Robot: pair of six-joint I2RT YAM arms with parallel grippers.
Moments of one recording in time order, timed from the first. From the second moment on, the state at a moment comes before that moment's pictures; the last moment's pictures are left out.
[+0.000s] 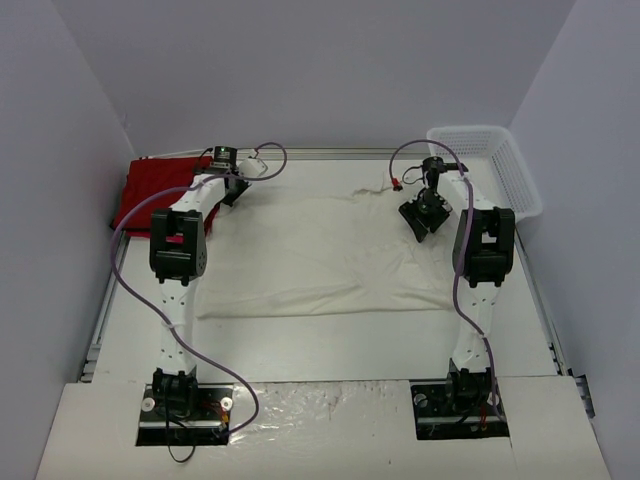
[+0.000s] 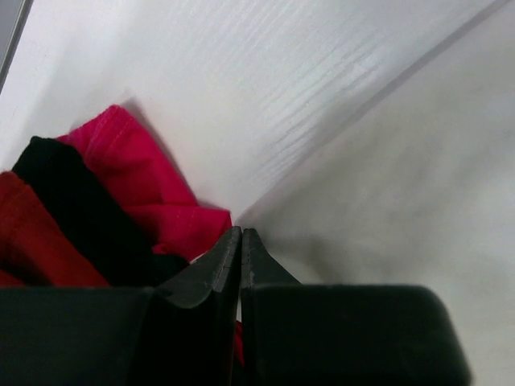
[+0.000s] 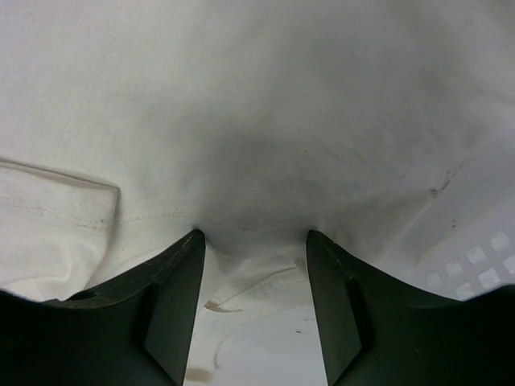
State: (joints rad) left arm -0.11 2.41 2.02 -0.53 0.00 0.71; right arm 0.03 2.27 1.83 -0.97 -0.08 -0.62
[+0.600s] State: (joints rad) left arm -0.13 2.32 1.94 -0.45 -0.06 0.65; right arm 0.05 2.26 1.94 -0.82 -0.08 -0.54
